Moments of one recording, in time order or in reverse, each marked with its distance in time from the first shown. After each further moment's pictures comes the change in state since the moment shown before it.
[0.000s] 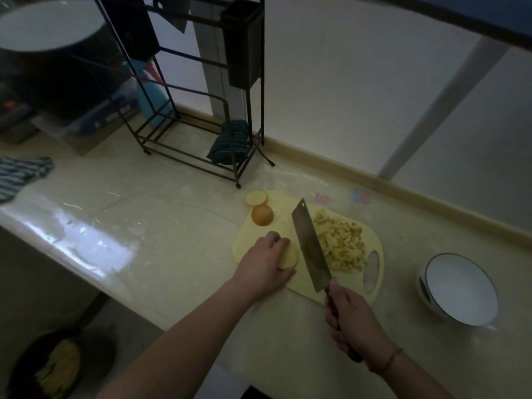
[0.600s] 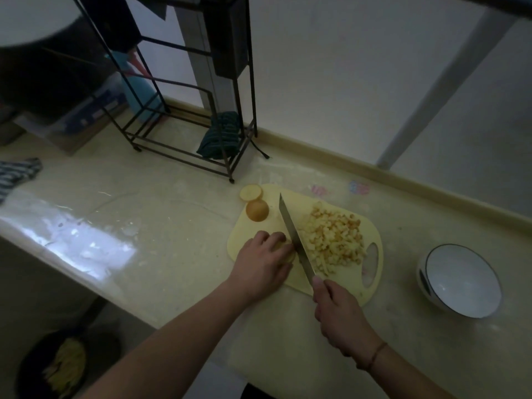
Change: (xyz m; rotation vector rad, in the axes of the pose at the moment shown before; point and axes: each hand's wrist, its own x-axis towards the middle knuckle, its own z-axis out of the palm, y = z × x) left_hand -0.002 -0.004 0.008 0.166 0.170 0.254; right_hand 0.014 0.011 0.012 -0.406 0.149 -0.245
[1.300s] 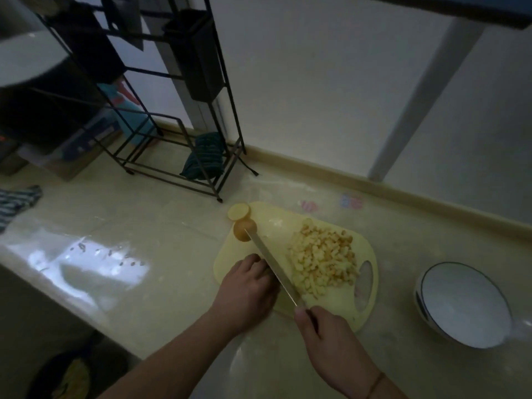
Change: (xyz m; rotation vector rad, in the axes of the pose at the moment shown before) left_hand -0.003 0.007 0.005 0.087 0.084 0.073; right_hand 0.003 0.003 -0.019 -0.168 -0.083 -0.156
